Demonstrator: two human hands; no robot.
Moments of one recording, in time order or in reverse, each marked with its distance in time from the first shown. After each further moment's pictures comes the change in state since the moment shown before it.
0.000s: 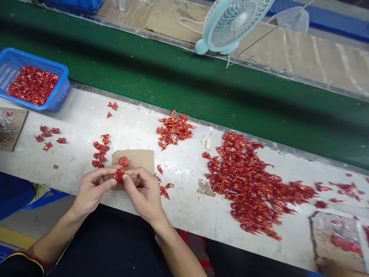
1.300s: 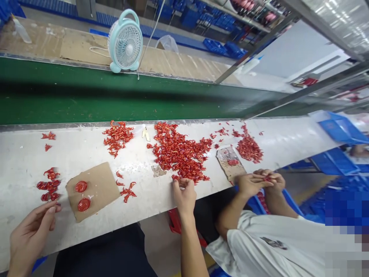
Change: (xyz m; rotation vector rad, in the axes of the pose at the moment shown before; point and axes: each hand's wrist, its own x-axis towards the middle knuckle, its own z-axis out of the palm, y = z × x) left_hand 0.026 -0.020 -0.077 0.646 0.176 0.041; right_hand -0.086 0.087 -0.239 -0.679 1.180 0.182
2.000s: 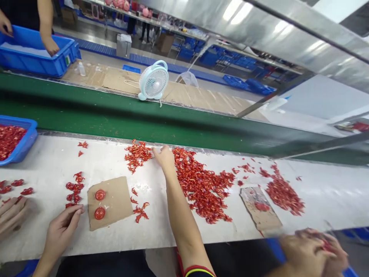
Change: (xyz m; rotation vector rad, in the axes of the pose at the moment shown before) left_hand -0.001 -0.031 0.014 0.031 0.012 0.220; right_hand 0.097 -0.217 0.155 -0.226 -0.315 -0.319
